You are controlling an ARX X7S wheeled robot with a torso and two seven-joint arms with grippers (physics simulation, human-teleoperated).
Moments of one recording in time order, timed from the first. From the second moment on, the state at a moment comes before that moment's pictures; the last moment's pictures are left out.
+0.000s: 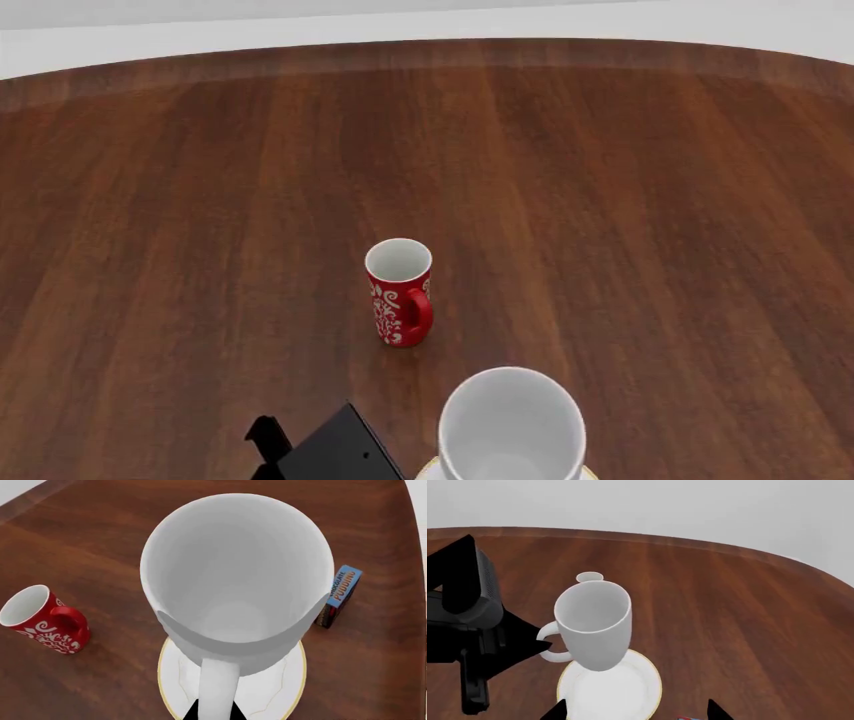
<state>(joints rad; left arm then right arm) -0.82 -0.36 0.92 0.29 -0.84 -1.02 -0.19 -0.65 1.57 -0.64 -1.05 0.52 -0.37 1.23</state>
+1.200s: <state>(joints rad) -0.81 -0.34 0.98 0.25 -0.81 -0.98 -0.17 -0.61 1.52 -0.77 -1.00 0.52 -0.37 1.18</state>
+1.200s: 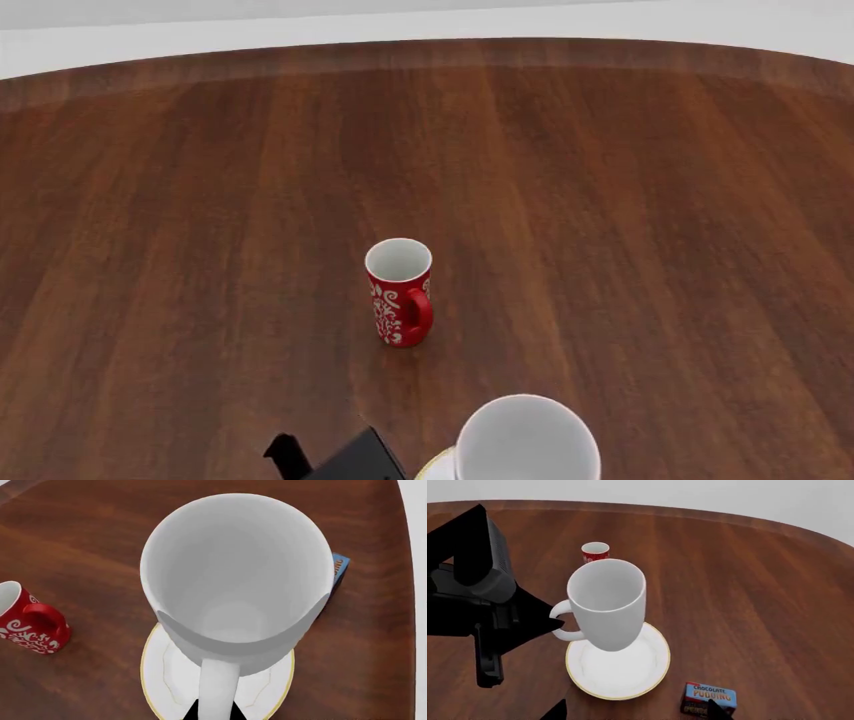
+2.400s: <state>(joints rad) -0.82 -0.27 1.05 -0.01 -0.72 -0.85 -0.06 -0.54 1.46 -0.80 -0.93 0.60 -0.39 1.09</state>
